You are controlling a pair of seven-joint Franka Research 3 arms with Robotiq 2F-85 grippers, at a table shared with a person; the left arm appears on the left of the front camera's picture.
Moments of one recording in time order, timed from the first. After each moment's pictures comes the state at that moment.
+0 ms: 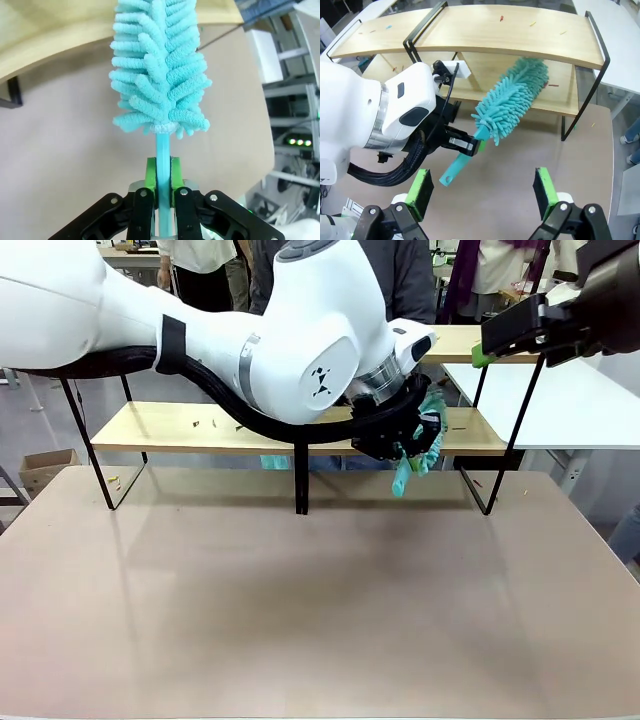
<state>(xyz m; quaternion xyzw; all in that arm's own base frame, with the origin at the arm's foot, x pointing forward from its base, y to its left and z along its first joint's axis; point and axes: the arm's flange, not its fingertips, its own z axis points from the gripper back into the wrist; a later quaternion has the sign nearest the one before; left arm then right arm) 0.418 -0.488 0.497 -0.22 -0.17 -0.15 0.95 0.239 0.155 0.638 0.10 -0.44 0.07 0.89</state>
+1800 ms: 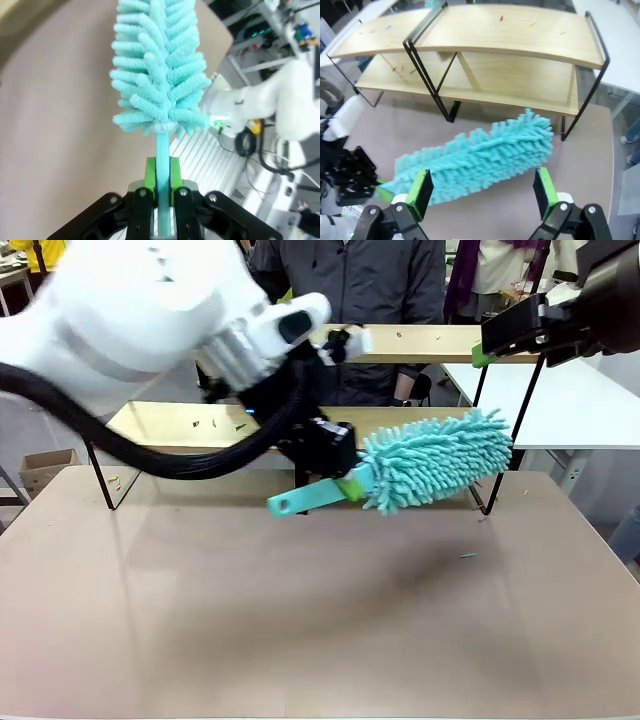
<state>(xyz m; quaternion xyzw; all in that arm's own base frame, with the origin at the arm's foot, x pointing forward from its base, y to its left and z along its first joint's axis) 0.318 -0.331 0.547 -0.31 -0.11 -0.39 0.86 0.239 0.155 0.638 0.10 -0.44 0.07 0.89</state>
